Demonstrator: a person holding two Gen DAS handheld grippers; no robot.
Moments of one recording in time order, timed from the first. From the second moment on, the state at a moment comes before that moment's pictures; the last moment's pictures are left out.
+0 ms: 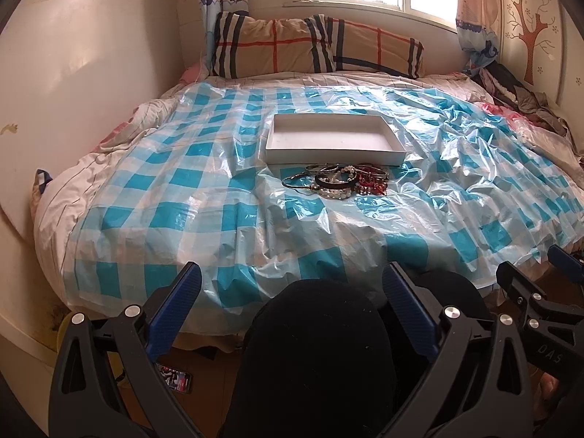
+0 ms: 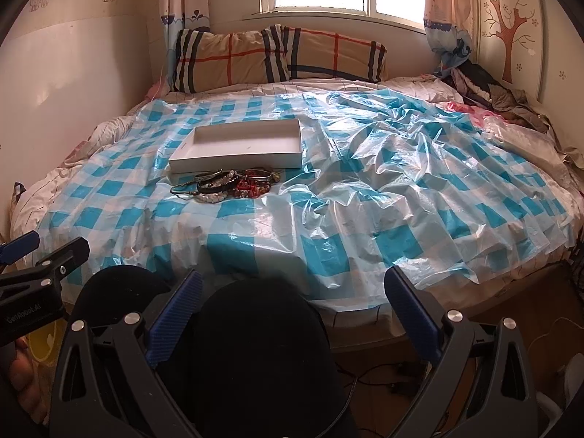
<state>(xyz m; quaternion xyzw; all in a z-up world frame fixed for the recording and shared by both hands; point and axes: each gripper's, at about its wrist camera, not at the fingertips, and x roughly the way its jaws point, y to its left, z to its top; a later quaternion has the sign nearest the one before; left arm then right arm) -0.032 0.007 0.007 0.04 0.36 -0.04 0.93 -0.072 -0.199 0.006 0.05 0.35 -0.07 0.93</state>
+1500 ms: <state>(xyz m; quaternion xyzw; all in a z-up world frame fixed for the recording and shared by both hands) -0.033 0.003 0.007 0.05 0.36 -0.04 0.93 -0.076 -0.204 0.007 0.05 0.35 -0.08 0.93</state>
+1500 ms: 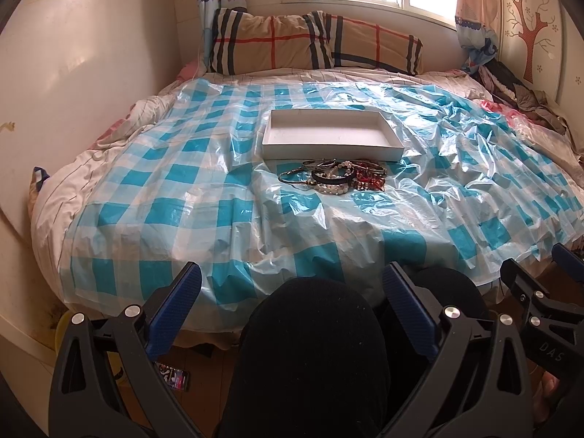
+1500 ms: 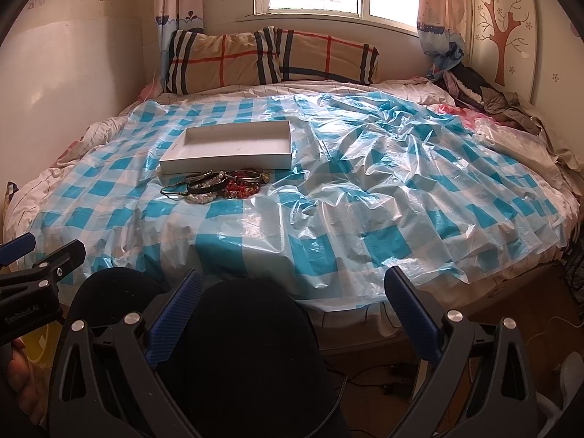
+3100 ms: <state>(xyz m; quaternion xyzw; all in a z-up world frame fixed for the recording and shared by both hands) -0.027 -0.002 -0.002 0.05 0.38 -0.05 0.92 -0.062 -0.210 -0.004 0.05 0.36 -0.08 0.93</state>
